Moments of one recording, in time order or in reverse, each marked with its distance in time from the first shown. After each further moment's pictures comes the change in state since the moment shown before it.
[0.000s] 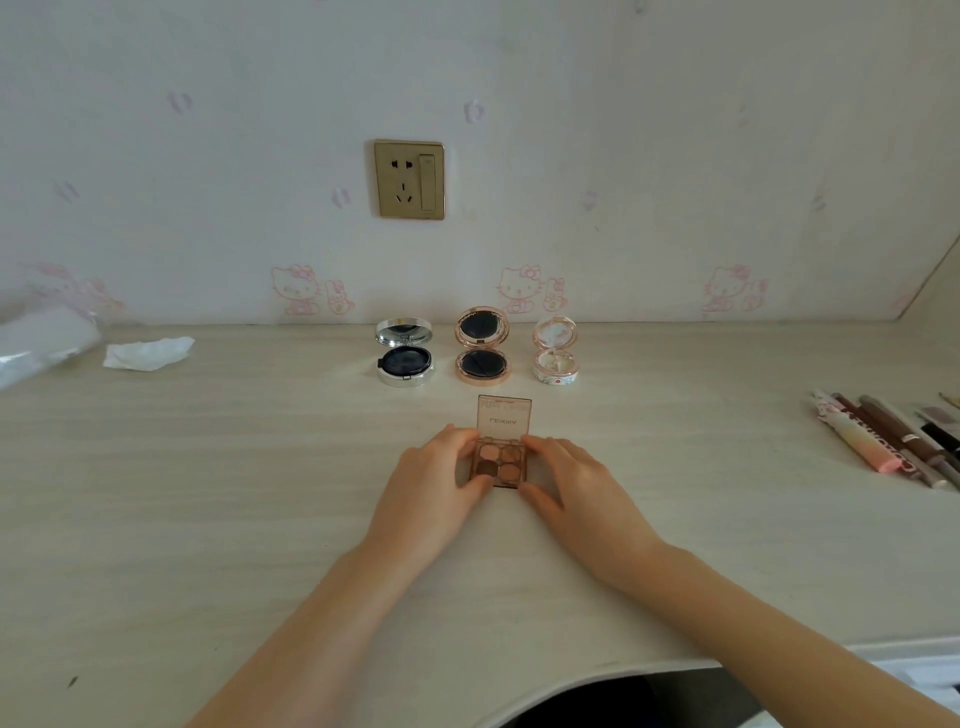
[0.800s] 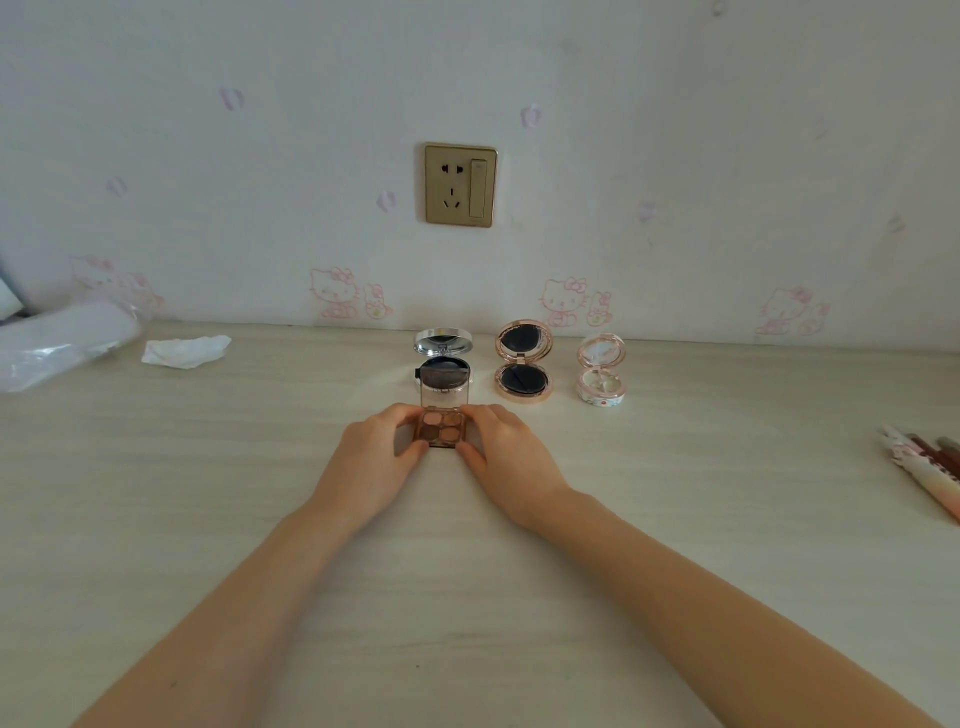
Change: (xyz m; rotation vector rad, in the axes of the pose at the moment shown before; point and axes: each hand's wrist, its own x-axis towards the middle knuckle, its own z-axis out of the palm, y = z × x) left_hand 0.041 -0.074 -0.058 0.118 0.093 -0.091; right_hand 0.102 -0.048 0.057 0.003 -0.086 -0.044
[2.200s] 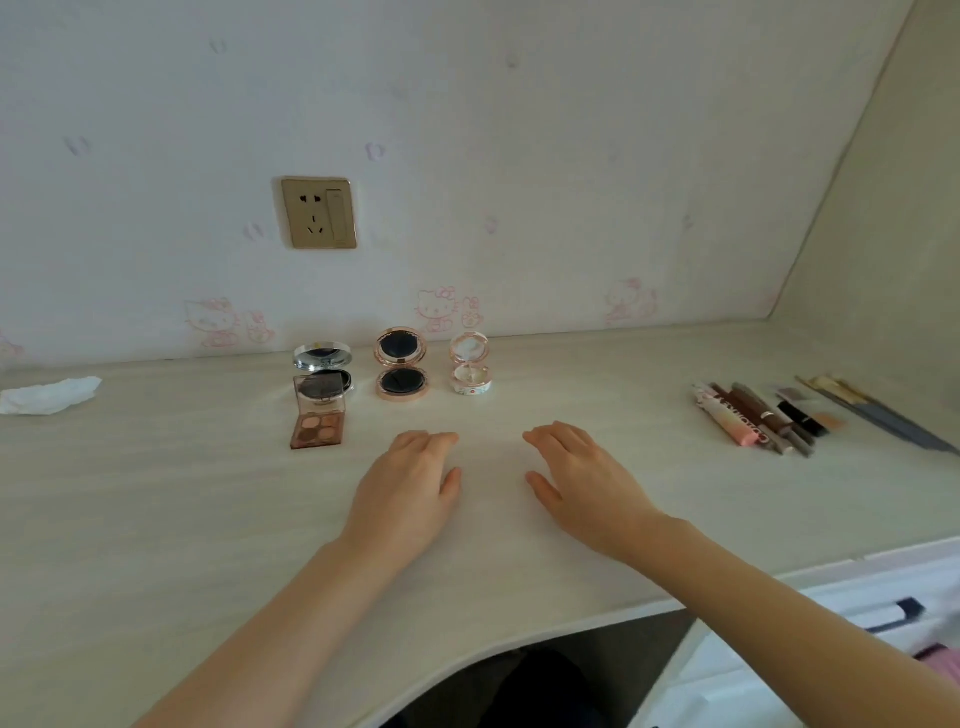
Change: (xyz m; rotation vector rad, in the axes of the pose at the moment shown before) left_hand -0.057 0.132 0.075 0.236 -0.075 0.316; right_hand -0.154 0.099 -0.106 -0.382 0.047 0.090
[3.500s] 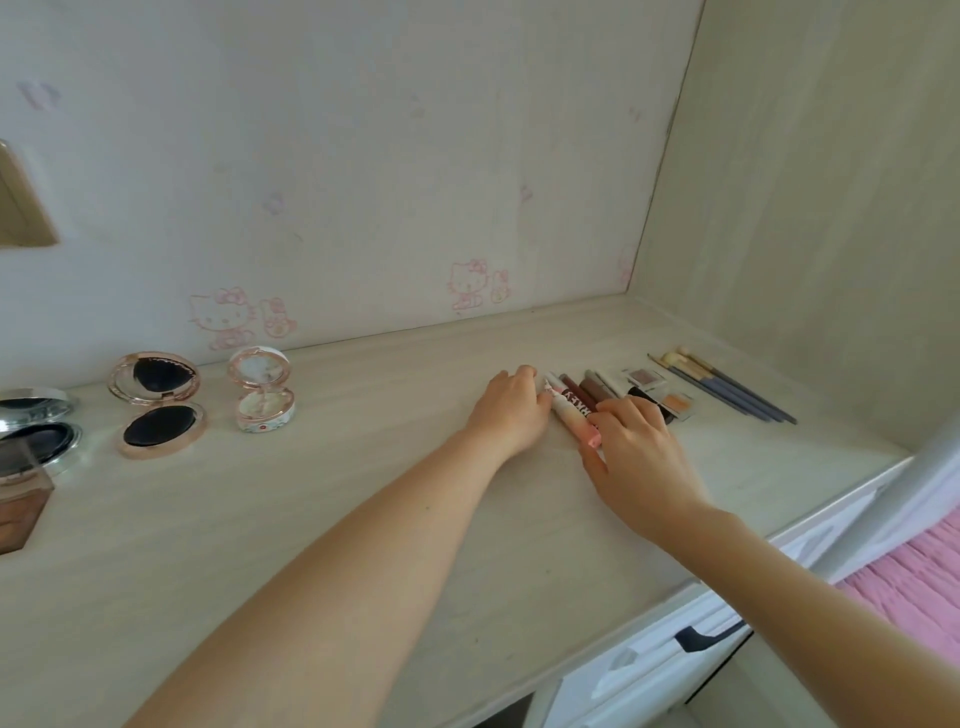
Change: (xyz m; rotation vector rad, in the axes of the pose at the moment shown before) left_hand 0.185 0.217 0.169 -0.303 -0.357 0.085; right_hand -0.056 0.197 -0.029 -0.220 0.159 0.419
